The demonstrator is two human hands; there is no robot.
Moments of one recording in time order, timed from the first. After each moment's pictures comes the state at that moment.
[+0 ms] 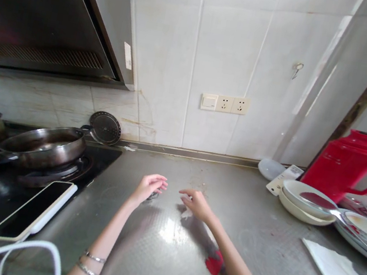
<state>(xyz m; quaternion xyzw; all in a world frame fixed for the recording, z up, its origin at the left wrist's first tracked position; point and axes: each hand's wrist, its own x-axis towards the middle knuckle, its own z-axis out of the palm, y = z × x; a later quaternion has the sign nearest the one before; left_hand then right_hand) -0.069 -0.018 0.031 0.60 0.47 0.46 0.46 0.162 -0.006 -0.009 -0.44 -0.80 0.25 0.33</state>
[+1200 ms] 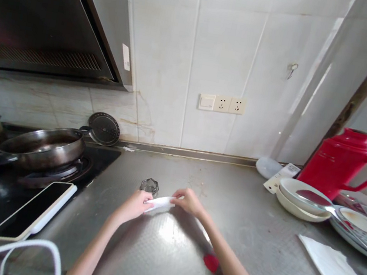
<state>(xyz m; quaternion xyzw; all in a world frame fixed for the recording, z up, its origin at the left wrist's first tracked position) -0.087 -0.061 0.026 0.76 0.57 0.19 0.24 0.140 -0.003 -0.008 -0.41 -0.76 0.38 0.33</state>
